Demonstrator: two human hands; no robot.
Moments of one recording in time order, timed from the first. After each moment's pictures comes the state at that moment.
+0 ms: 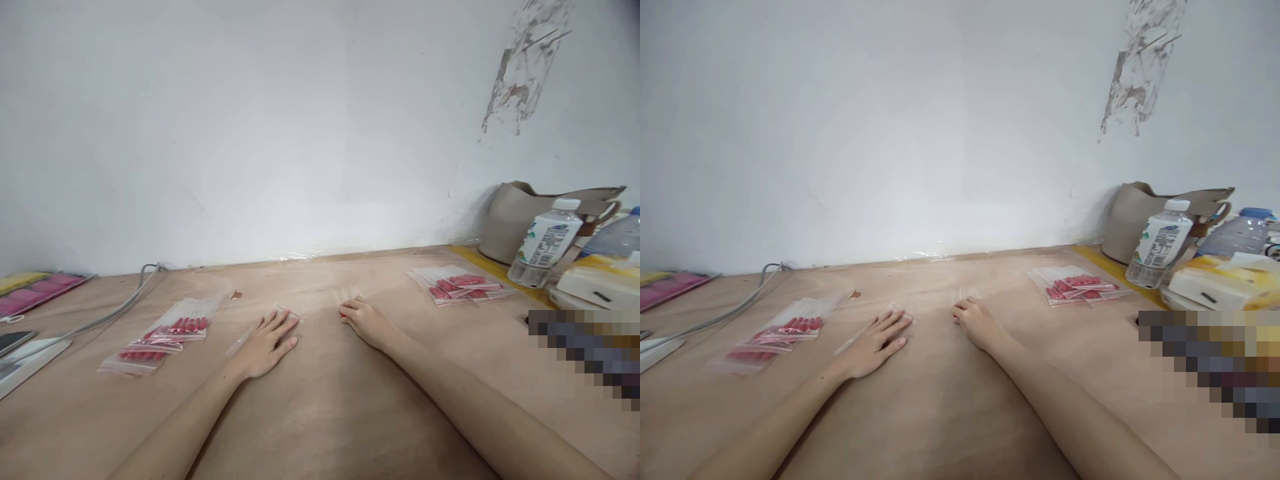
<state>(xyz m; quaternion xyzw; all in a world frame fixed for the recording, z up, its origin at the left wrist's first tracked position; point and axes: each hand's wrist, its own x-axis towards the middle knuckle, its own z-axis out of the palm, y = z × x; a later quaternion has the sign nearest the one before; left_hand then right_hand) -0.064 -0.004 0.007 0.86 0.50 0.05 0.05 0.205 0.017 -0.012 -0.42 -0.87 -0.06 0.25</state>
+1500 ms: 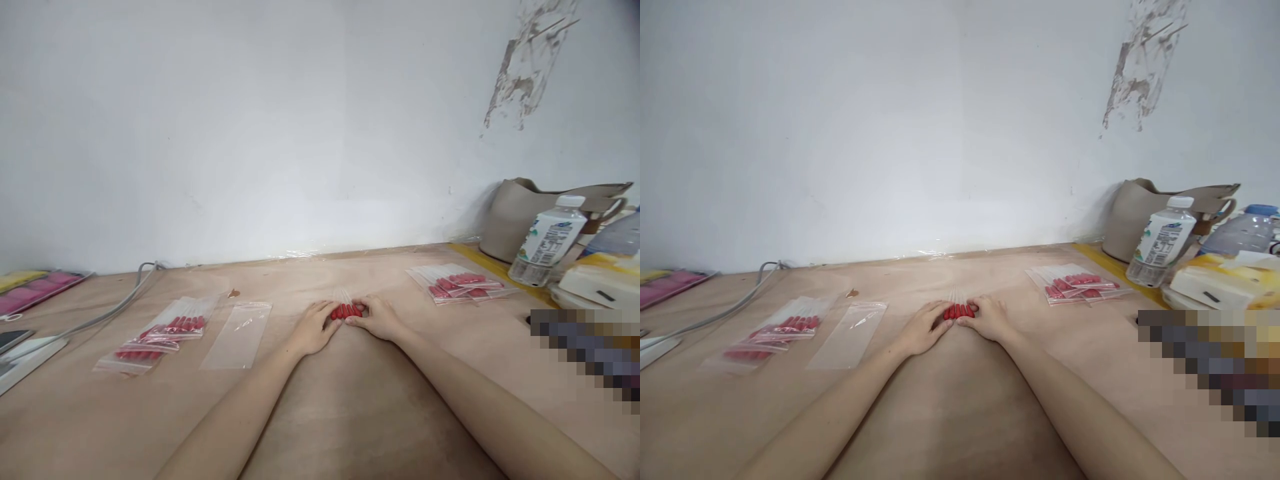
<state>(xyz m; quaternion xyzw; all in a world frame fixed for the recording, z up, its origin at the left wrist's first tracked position) 0.035 0.021 -0.005 0.88 0.39 0.24 0.10 0.232 0.022 -0.016 -0.57 -0.75 0.13 0.30</state>
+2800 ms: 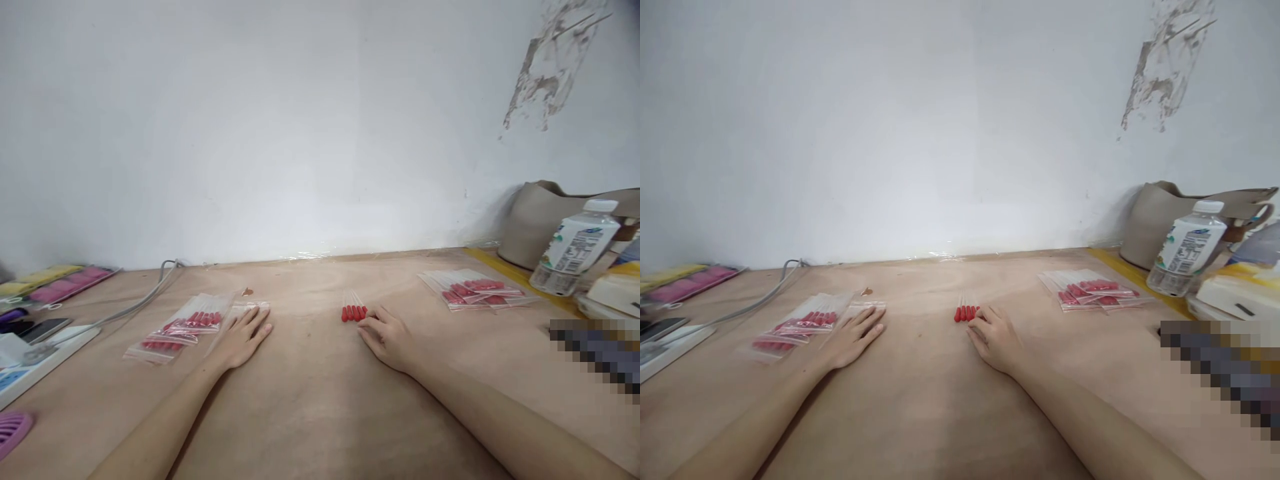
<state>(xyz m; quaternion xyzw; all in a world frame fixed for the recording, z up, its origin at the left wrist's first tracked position) -0.118 0.001 0.009 0.77 0.64 0.06 0.00 0.220 -0.019 -0.021 -0.38 -0.83 -0.06 0.40</state>
